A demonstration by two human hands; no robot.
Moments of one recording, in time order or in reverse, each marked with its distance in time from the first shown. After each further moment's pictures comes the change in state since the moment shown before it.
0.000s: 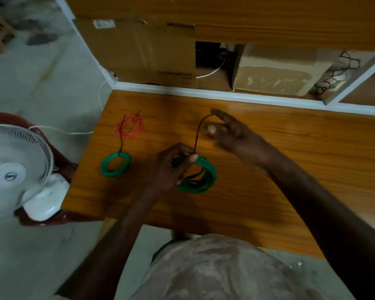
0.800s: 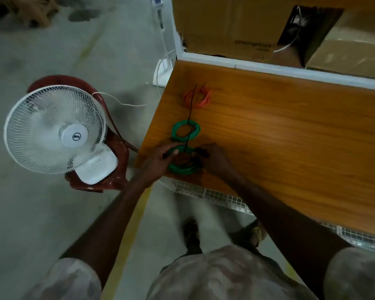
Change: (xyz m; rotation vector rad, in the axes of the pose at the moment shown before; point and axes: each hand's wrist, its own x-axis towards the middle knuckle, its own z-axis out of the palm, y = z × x) left_hand -0.118 -0.162 -0.227 0.199 0.045 -0.165; right_hand 0.079 0.093 0.307 -0.500 0.034 0.031
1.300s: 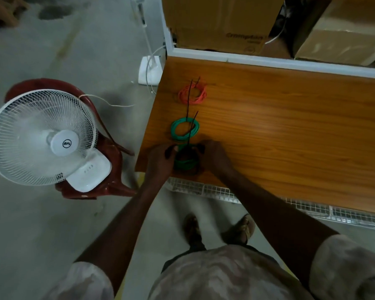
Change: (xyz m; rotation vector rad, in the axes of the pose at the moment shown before) left_hand 0.009 -0.008 0.009 0.297 0.277 0.007; right_hand 0.011 -0.003 0.028 -0.075 0.200 0.149
